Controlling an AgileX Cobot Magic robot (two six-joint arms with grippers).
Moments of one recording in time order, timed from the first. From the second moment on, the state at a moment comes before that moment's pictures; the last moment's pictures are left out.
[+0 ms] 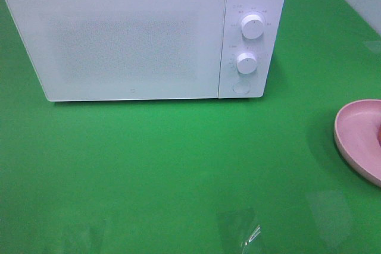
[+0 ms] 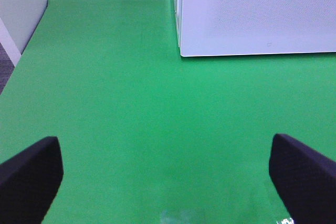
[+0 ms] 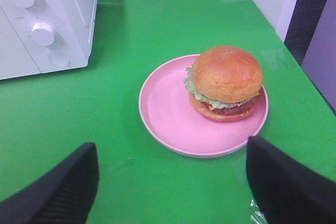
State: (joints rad) left arm 0.03 -0.01 -0.50 -0.07 1.05 0.06; right arm -0.01 -0.01 -0.51 -0.11 1.01 0.14
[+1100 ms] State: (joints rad) left arm 0.03 -0.01 -0.50 -0.07 1.05 0.06; right arm -0.01 0.35 -0.56 -0.12 0.66 0.13
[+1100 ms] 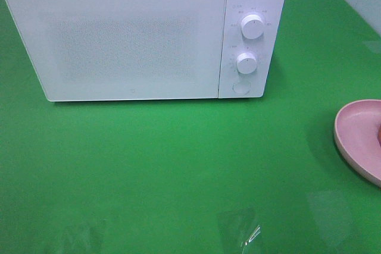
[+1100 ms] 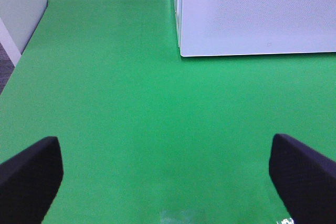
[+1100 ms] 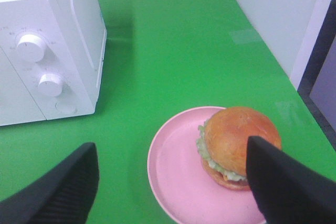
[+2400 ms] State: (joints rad) left arm 0.03 -0.01 -0.50 -0.07 1.05 0.06; right arm -0.01 0.96 -0.56 -0.16 -0.13 0.13
